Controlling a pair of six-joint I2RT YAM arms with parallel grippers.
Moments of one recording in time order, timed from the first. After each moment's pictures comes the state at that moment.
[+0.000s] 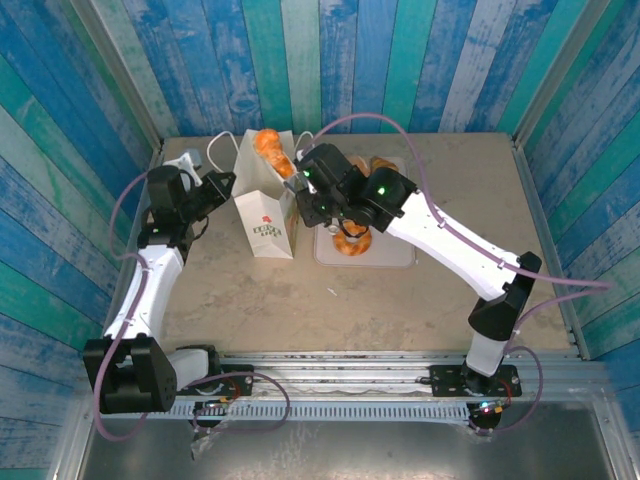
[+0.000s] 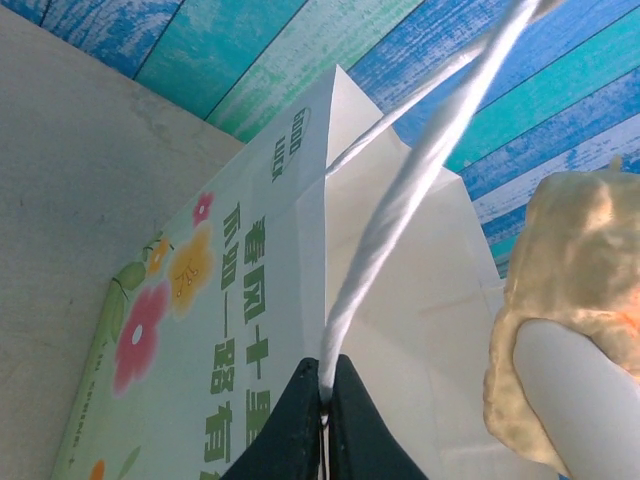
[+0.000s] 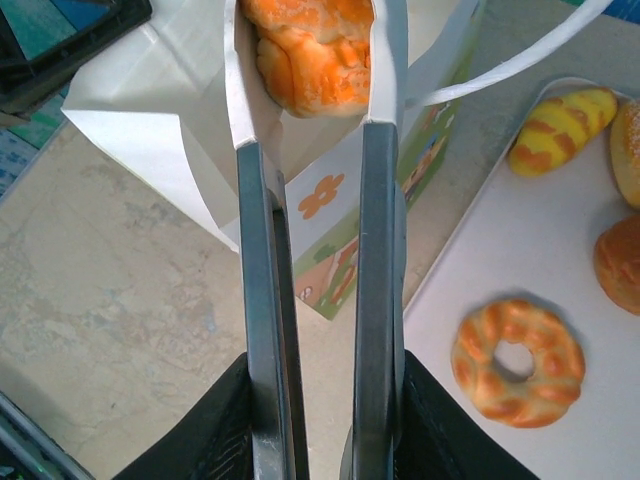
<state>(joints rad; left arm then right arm) 0.05 1.17 0.91 -0.07 0.50 -0.65 0.97 1.79 2.00 -1.01 0.21 0.40</state>
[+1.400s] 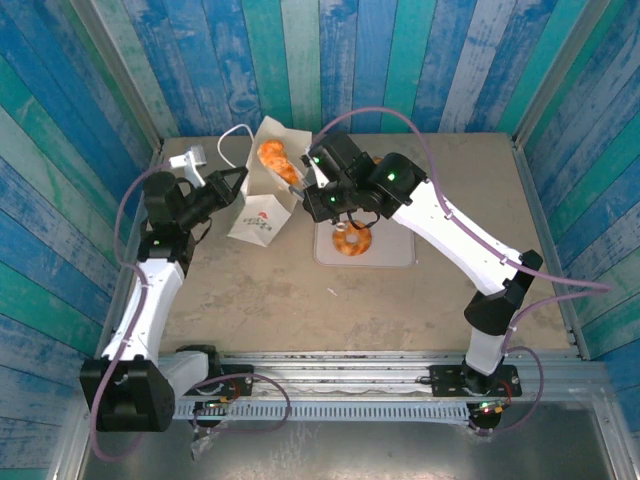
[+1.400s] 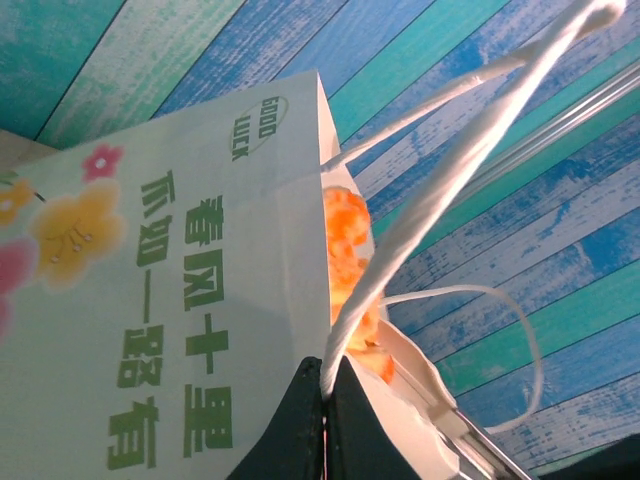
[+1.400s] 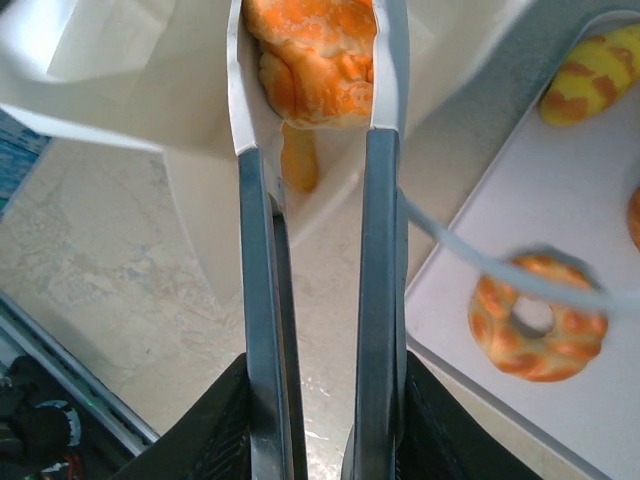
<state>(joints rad) 0.00 1.07 0.85 0.11 0.66 -0.74 0.91 1.82 2.10 -1.14 0.04 0.40</state>
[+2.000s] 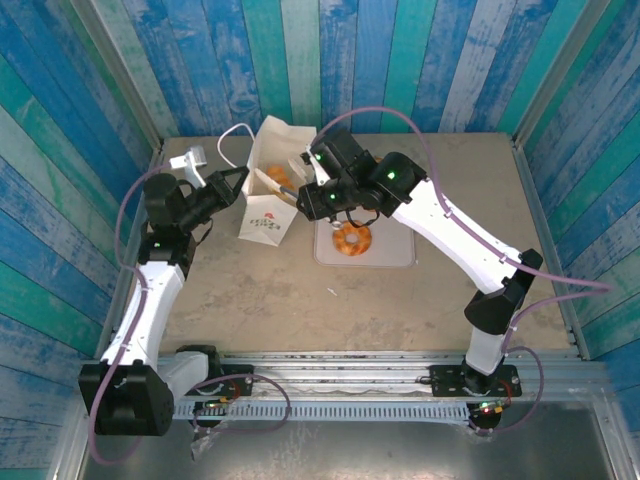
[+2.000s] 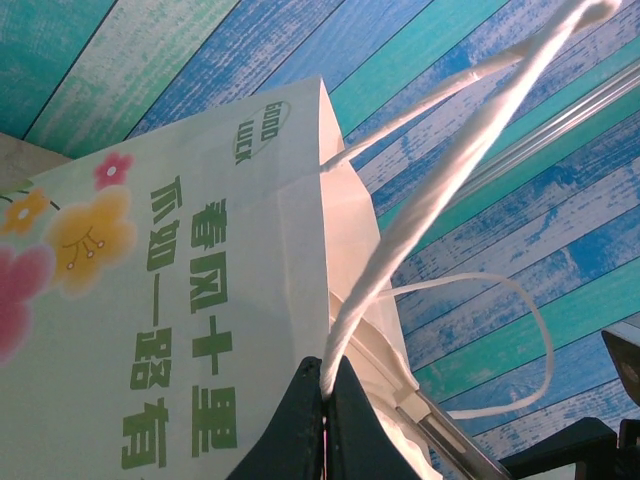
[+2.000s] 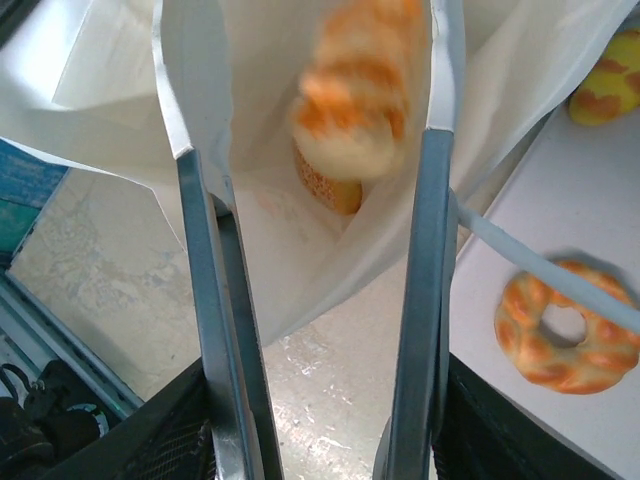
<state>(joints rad) -0.01 1.06 0.84 0.12 0.65 -0.78 0.89 1.82 2.08 -1.10 0.00 0.42</state>
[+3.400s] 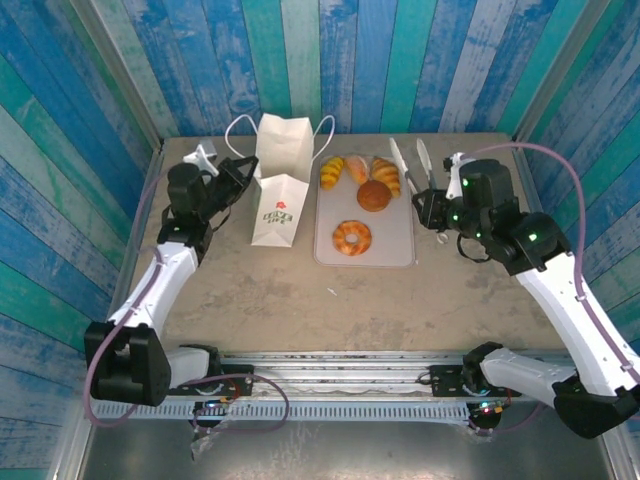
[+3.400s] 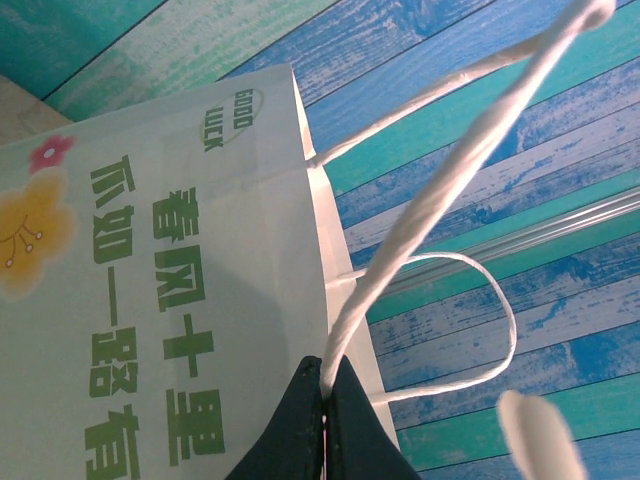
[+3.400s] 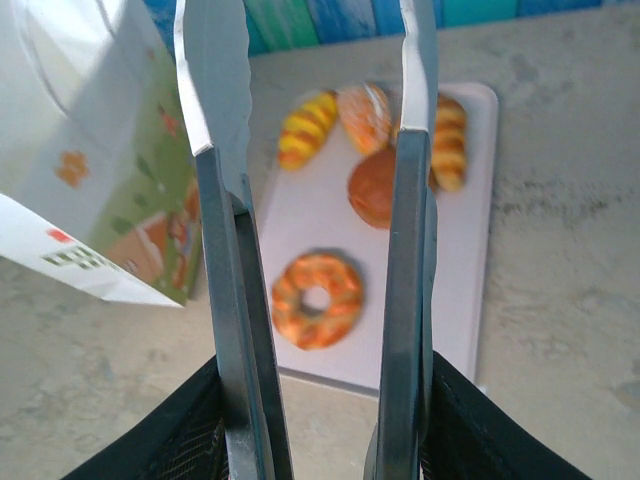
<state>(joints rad) -0.11 1.23 0.88 0.26 0.45 -1.01 0.49 1.08 1.33 -0.90 0.06 0.43</state>
